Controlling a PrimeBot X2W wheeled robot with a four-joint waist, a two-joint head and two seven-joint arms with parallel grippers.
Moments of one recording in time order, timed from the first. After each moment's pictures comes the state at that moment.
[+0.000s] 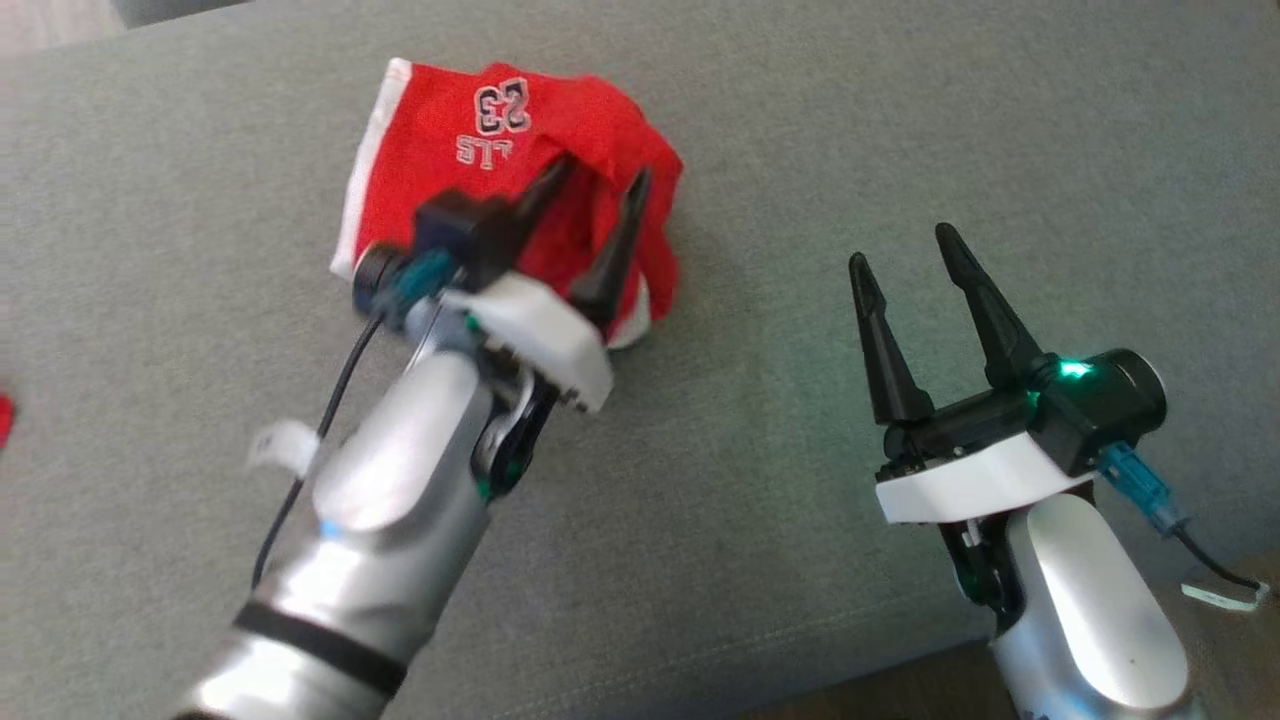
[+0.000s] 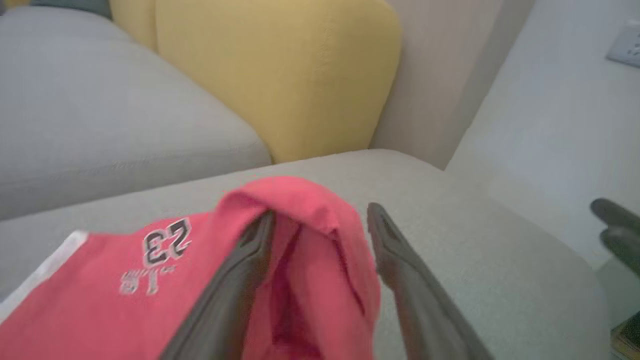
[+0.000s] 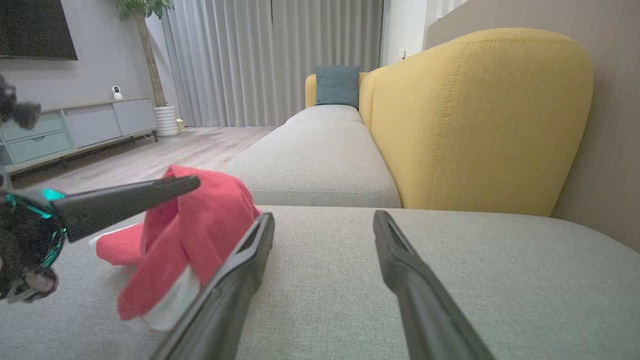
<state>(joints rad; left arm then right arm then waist) -0.71 0.04 -0.65 0.61 -0.46 -0.05 -0.25 -0.25 -0.06 0.23 0.17 0.10 0.13 -0.25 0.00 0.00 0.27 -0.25</state>
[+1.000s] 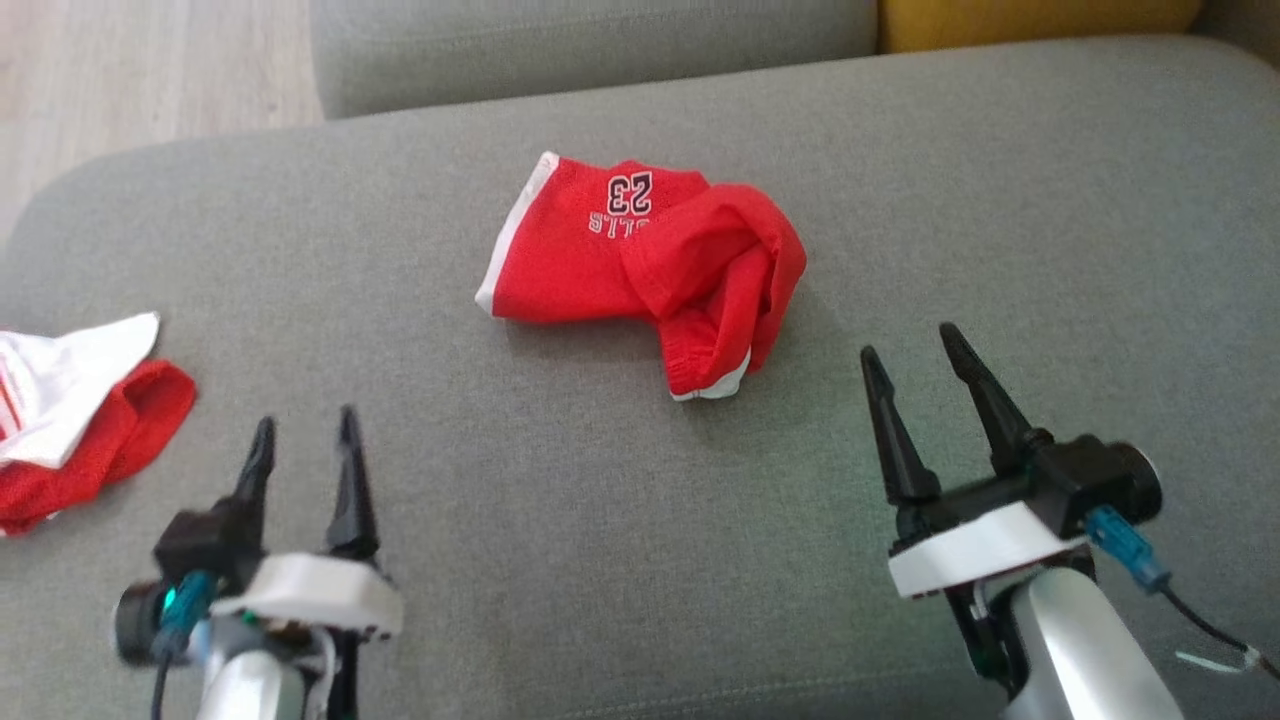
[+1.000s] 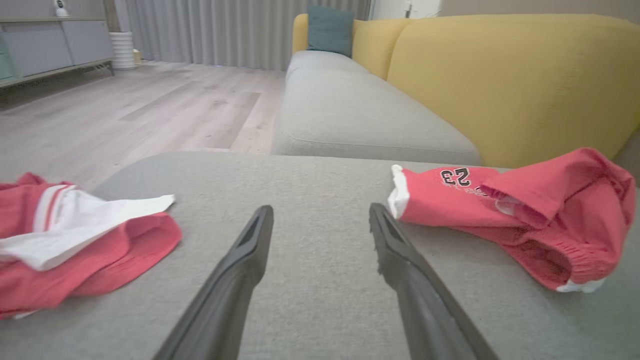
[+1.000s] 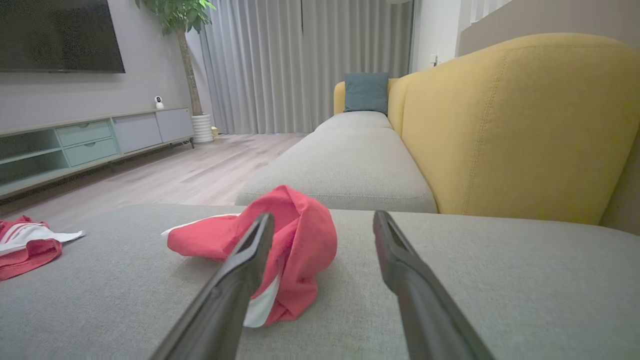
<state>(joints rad) -0.05 0.07 -0.11 0.23 -0.20 0.08 -0.26 -0.15 -0.06 0.20 0.24 0.09 0.13 -0.25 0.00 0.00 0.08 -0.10</state>
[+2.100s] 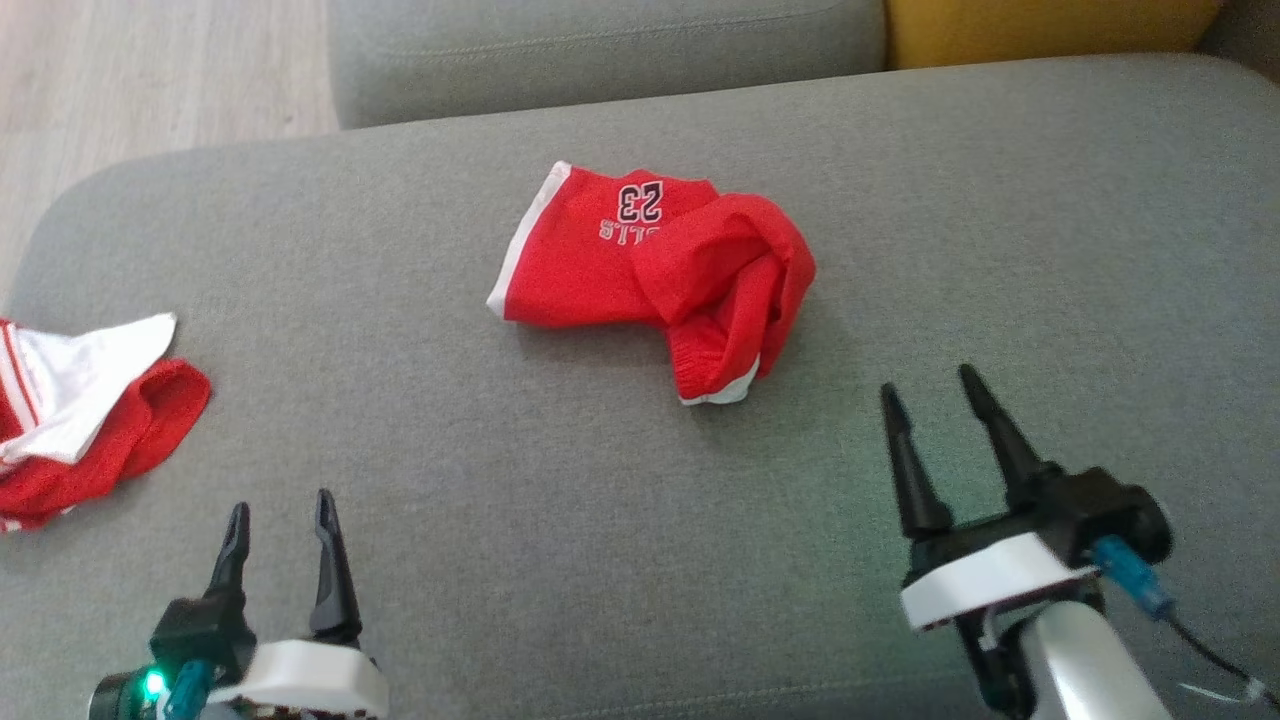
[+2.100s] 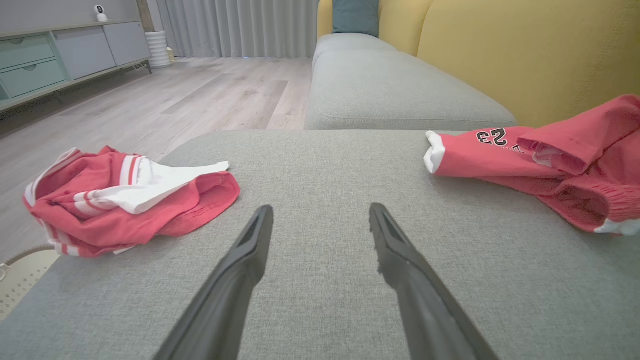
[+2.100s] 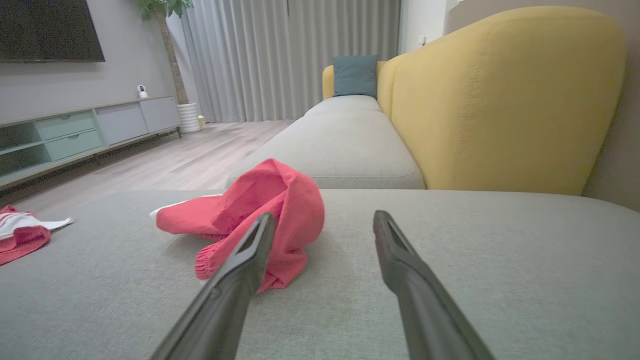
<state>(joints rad) 0.13 0.05 -0.05 0.13 -0.11 0.13 -0.26 -0.09 -0.05 0.16 0.26 0.09 0.13 -0.25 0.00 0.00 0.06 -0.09</state>
